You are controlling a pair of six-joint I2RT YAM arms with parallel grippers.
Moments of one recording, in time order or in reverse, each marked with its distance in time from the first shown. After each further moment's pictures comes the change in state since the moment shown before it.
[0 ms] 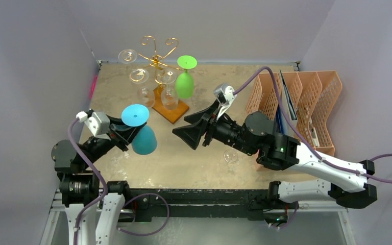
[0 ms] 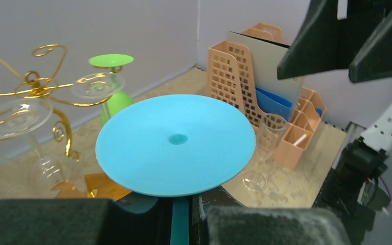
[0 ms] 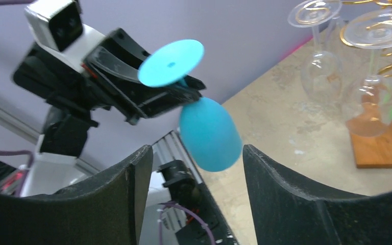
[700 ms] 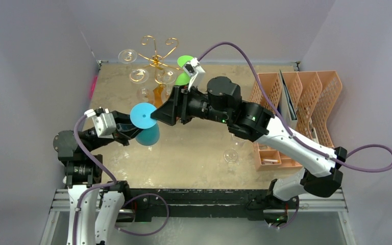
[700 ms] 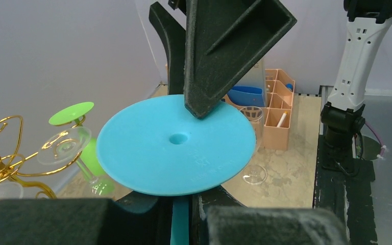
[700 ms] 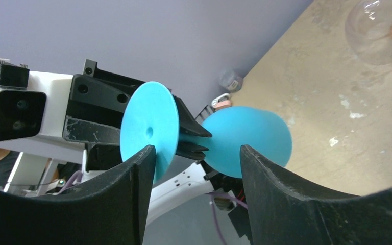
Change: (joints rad) left arm 0.000 0.143 -0.040 0.373 0.335 0.038; right arm -0.166 0.351 0.424 -0.279 -0.272 0.301
